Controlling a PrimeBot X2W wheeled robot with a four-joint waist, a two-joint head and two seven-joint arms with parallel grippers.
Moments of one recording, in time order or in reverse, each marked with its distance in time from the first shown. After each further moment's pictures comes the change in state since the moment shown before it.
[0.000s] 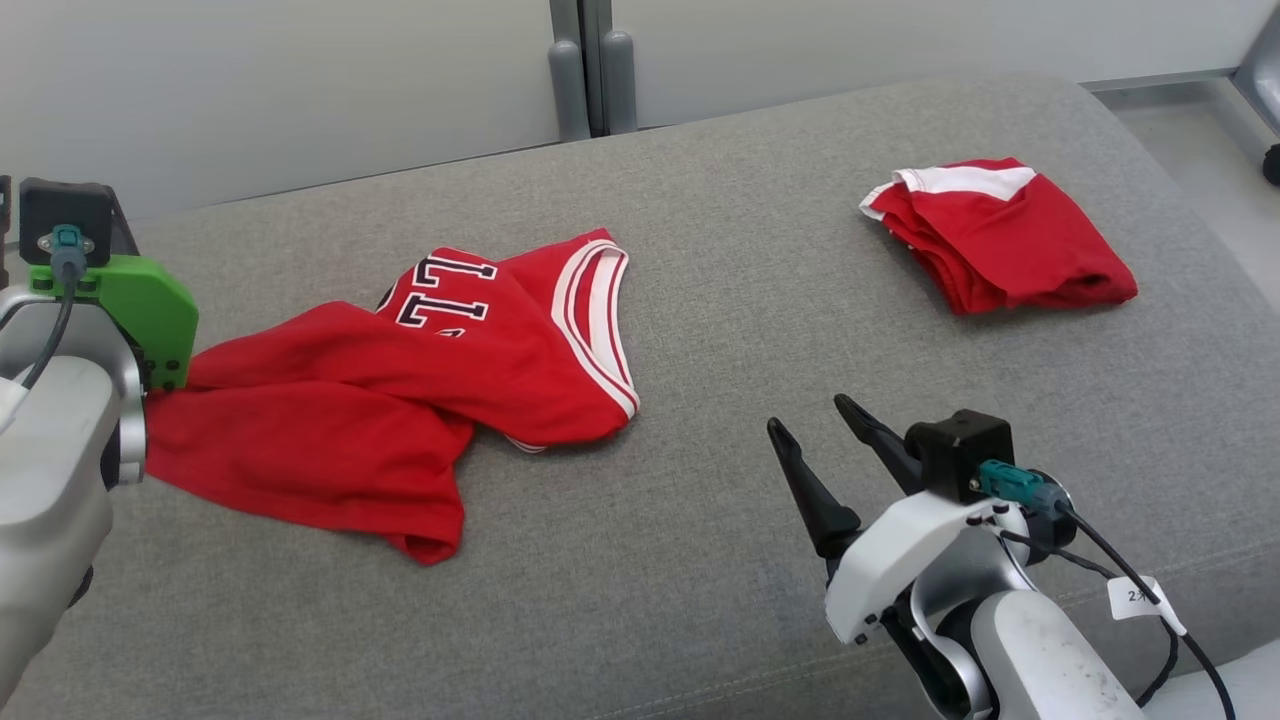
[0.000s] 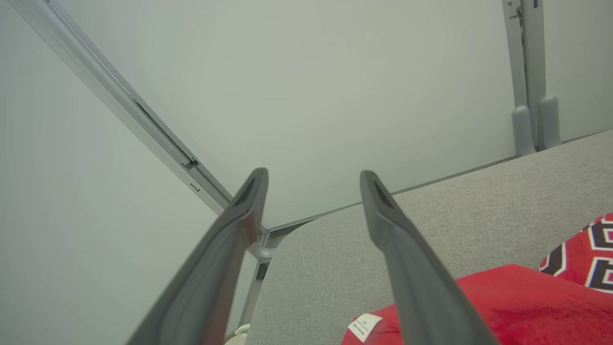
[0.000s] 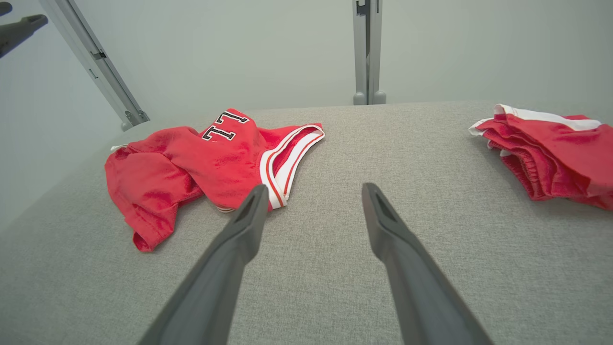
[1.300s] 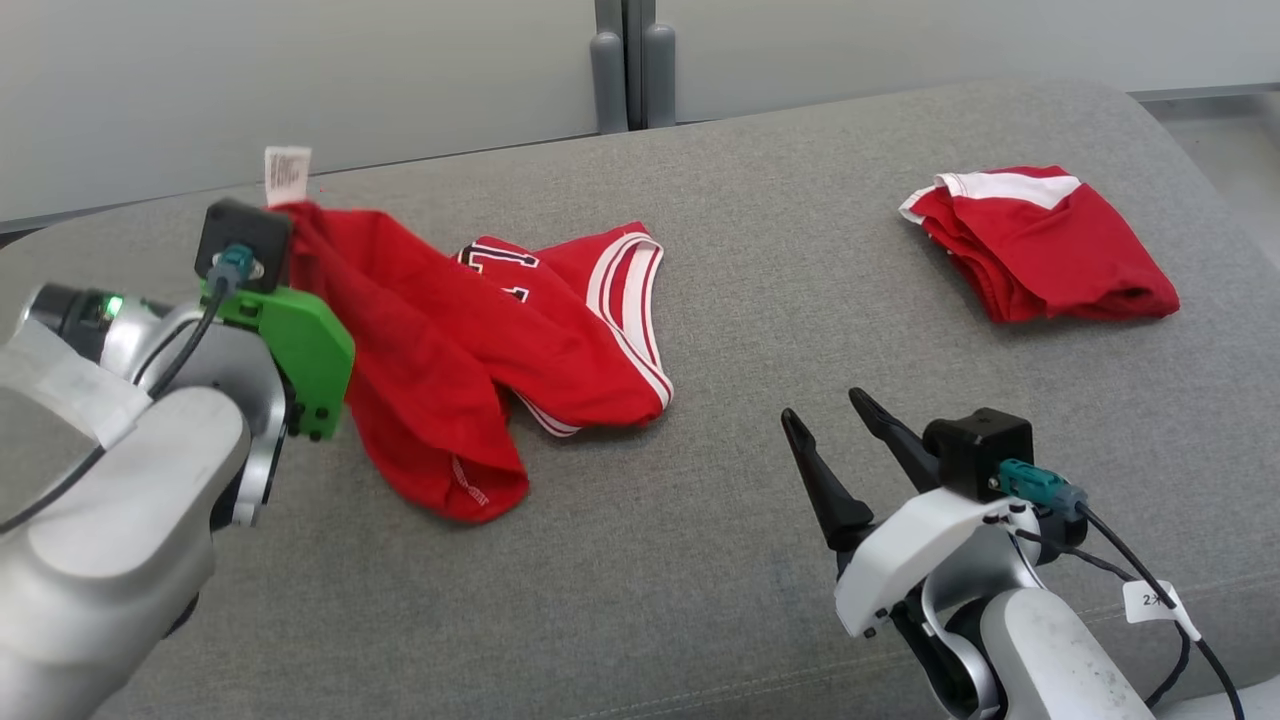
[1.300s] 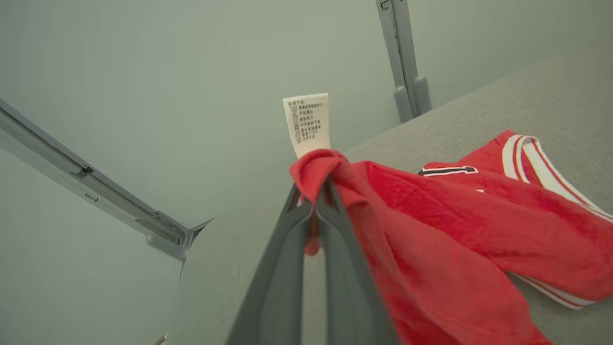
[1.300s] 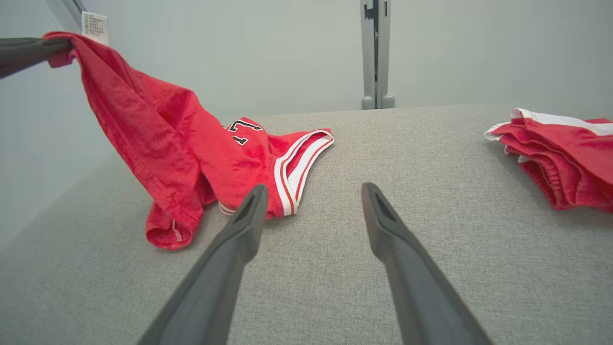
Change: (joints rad) left arm 0.051 0.004 -0.052 -0.360 -0.001 -0.058 0.193; right arm 0.003 0.000 -0.026 0.005 0.017 0.000 -0.027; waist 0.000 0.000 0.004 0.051
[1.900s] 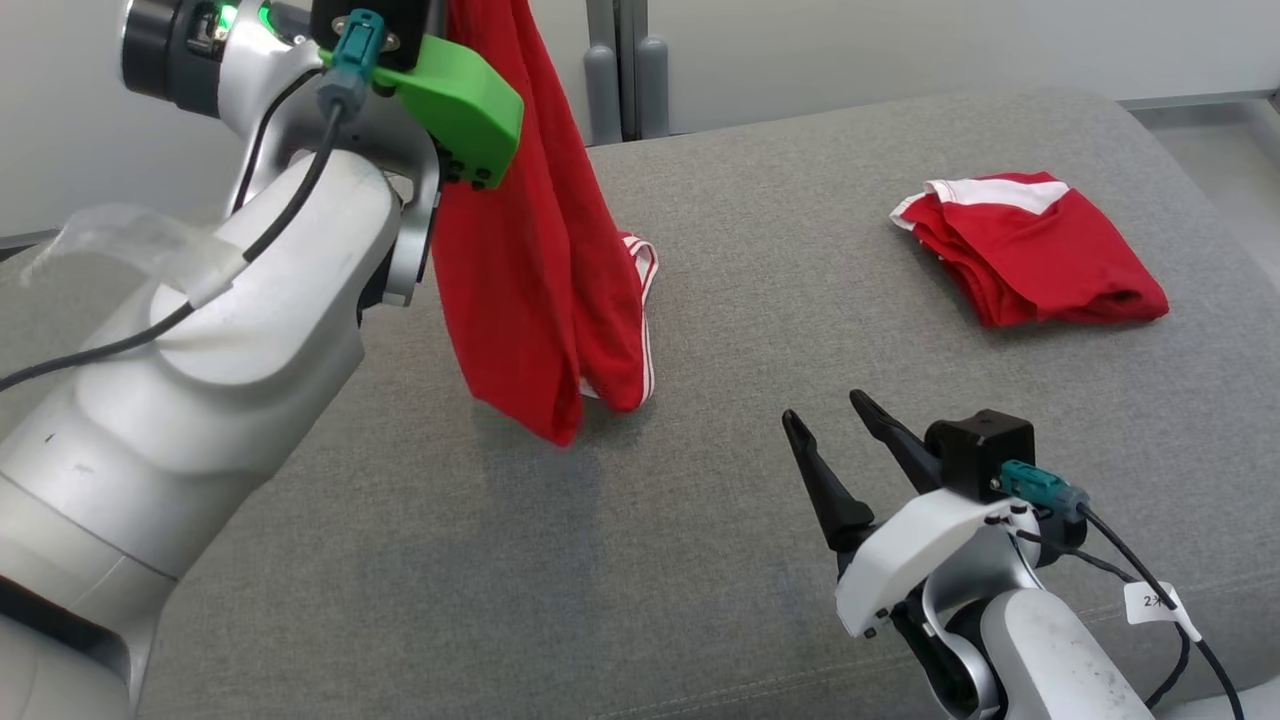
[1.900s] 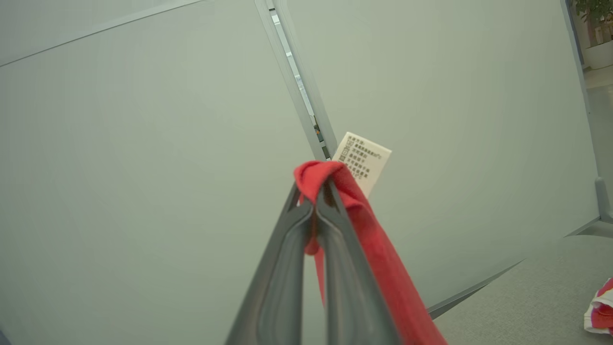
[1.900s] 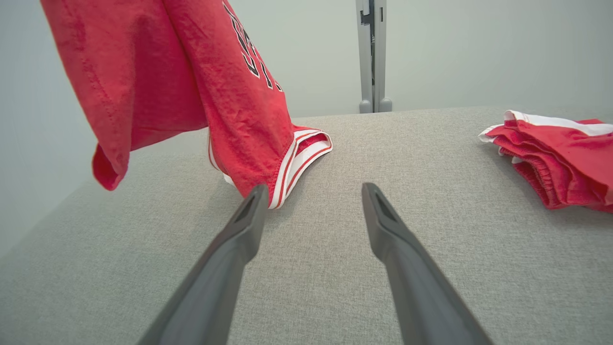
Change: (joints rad) left arm -0.290 -0.289 0.080 0.106 0.101 -0.012 -0.252; right arm -0.001 0.000 0.003 0.009 0.011 0.000 -0.005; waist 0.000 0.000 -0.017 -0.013
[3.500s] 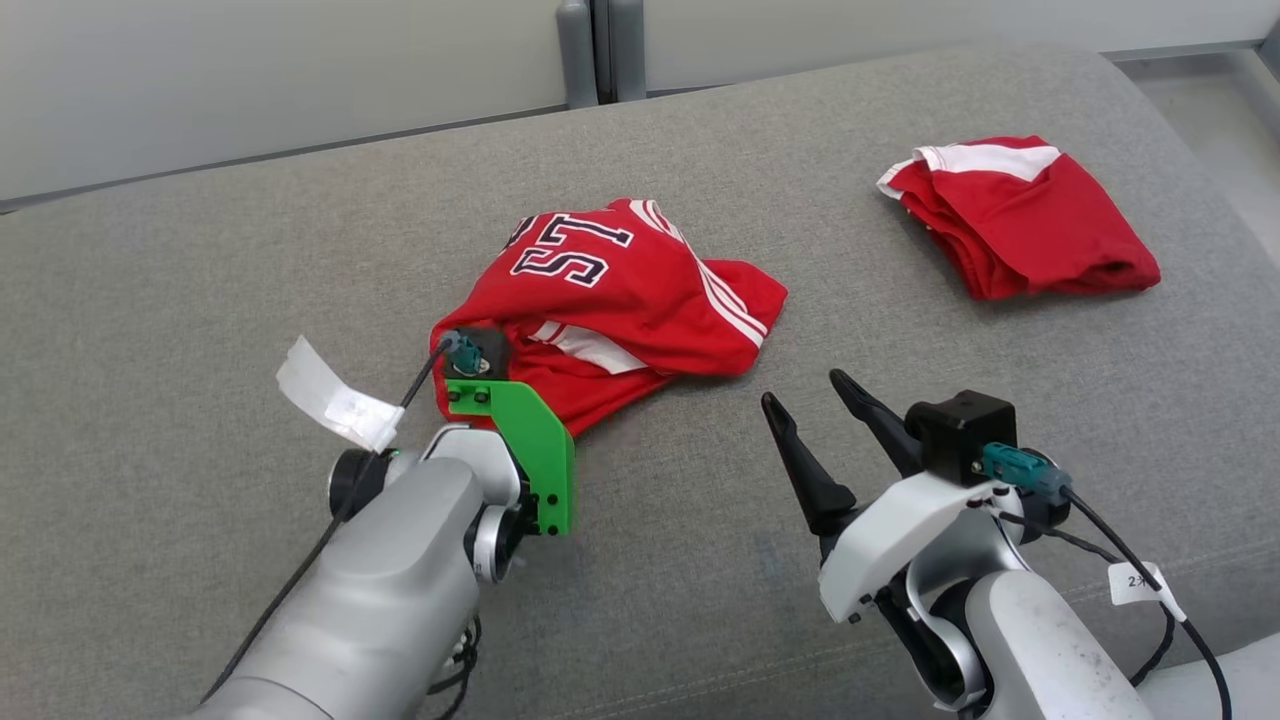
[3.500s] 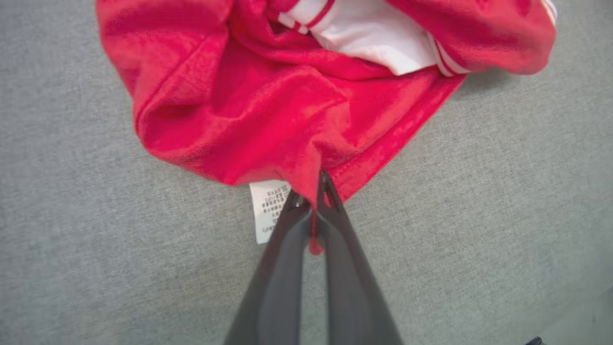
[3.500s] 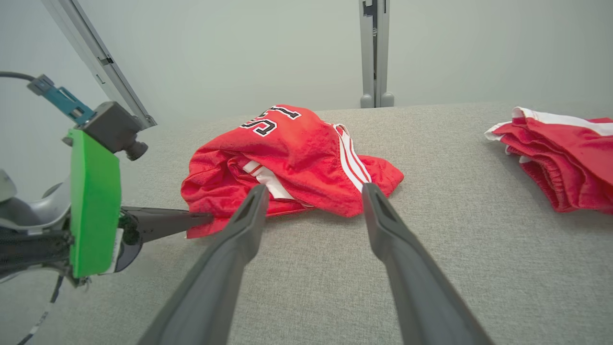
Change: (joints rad) left arm 0.407 -0.252 0.051 0.454 -0.326 -0.235 0.405; right arm -0.039 0.000 0.026 -0.003 -0.007 0.000 0.002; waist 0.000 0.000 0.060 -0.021
